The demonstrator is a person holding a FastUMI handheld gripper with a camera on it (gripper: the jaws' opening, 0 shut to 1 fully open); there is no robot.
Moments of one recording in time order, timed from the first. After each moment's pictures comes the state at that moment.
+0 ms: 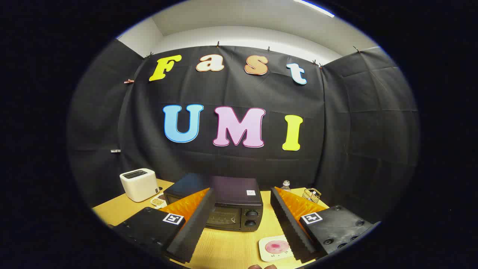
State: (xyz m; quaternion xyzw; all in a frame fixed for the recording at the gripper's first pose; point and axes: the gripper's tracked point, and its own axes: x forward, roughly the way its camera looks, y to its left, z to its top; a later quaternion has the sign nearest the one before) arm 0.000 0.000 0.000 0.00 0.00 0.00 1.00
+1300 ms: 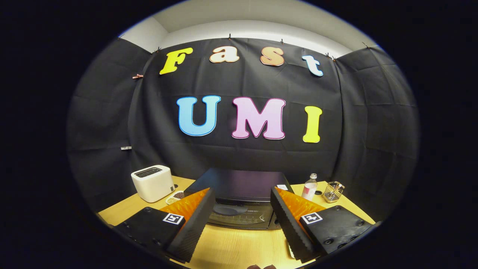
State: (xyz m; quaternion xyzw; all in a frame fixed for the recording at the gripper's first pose) arm 0.035 0.086 -0.028 0.01 0.03 0.04 1.00
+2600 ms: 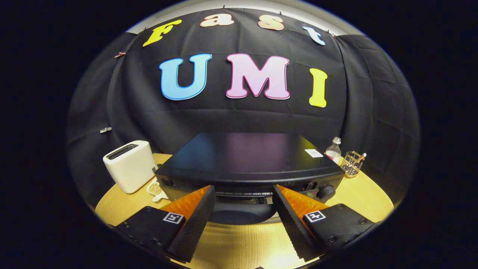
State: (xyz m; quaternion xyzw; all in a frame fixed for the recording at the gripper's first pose) arm 0.129 0.127 -0.156 0.03 0.16 0.01 0.99
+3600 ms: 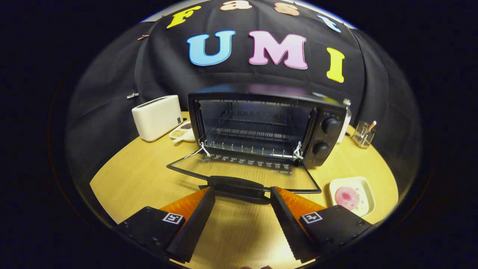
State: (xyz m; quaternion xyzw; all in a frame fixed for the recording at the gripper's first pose) arm 0.004 0.130 -0.273 0.02 0.30 0.11 0.95
